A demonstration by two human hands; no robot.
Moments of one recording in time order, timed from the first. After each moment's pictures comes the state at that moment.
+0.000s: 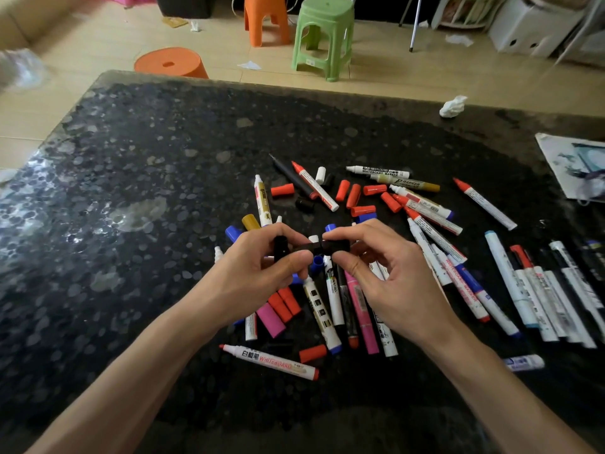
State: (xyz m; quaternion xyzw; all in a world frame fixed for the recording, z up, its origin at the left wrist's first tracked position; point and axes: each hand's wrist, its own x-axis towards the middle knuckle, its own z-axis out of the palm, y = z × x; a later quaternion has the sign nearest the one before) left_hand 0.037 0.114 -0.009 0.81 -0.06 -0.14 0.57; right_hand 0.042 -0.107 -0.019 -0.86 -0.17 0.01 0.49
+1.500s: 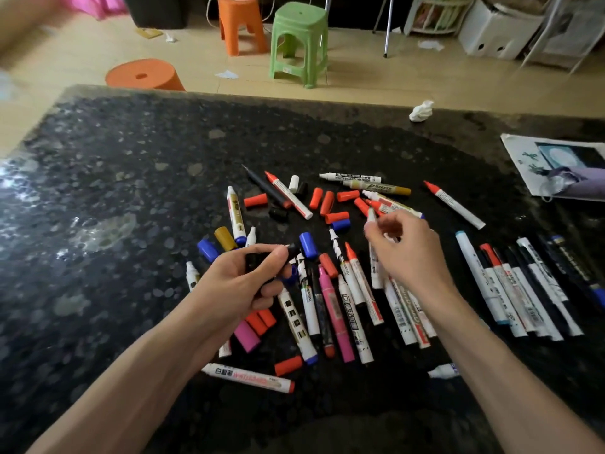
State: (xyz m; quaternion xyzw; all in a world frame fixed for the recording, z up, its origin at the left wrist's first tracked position) left_hand 0.038 0.084 -0.014 0.60 0.13 -0.21 0.76; right_hand 0.093 -0.156 -0.032 -0.93 0.12 0.00 0.35
